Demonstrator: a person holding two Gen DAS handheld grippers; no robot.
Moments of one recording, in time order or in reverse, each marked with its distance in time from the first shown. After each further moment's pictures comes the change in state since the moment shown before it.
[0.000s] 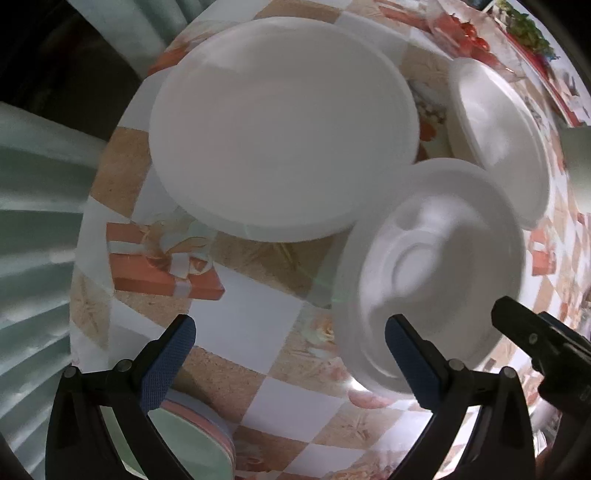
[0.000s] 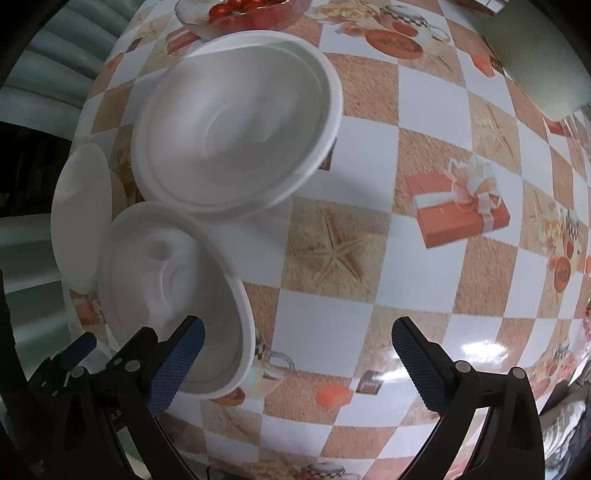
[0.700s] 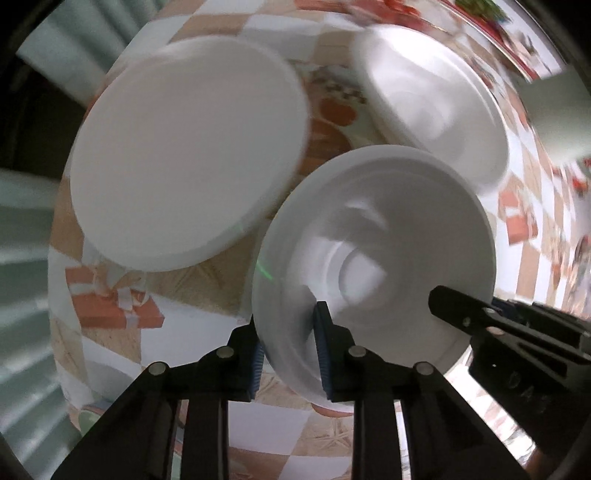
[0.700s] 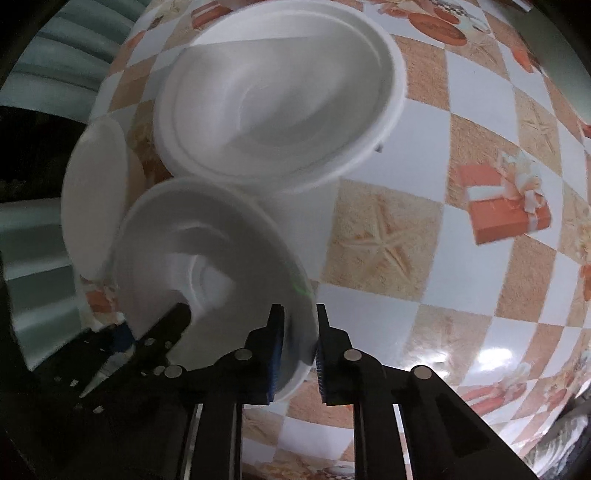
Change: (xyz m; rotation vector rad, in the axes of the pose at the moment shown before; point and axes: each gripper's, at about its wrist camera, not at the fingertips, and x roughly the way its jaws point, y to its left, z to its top) left arm 0.003 -0.065 0.010 0.197 -0.040 -0.044; right arm 0.030 0.037 -0.006 -0.041 0.043 0.068
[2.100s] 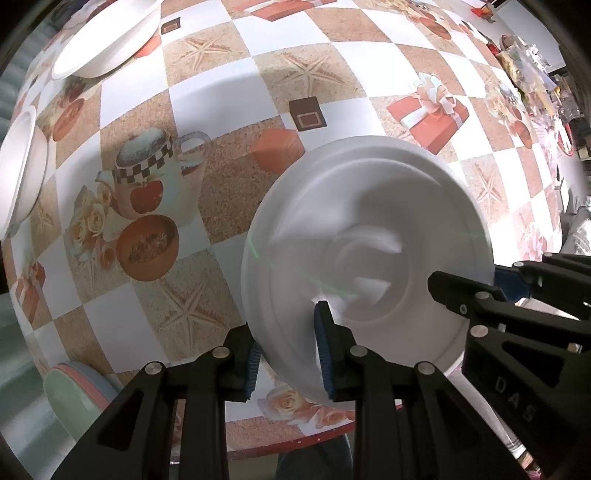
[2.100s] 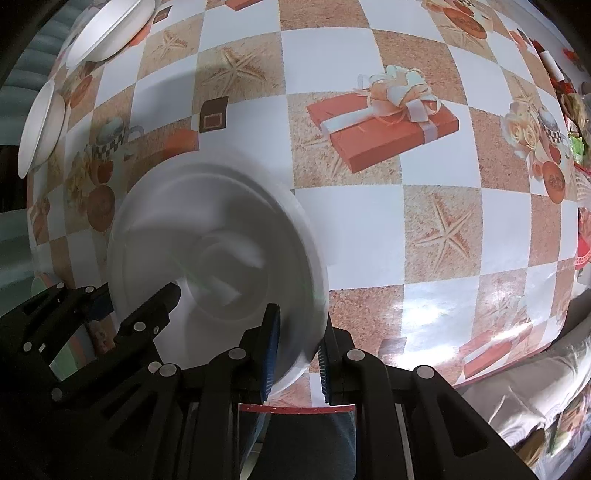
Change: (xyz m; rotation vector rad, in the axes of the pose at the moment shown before) left arm 0.024 -0.184 -0.217 0.588 0.072 0.009; right arm 0.021 -0.105 -0.194 0.286 0.030 -0.048
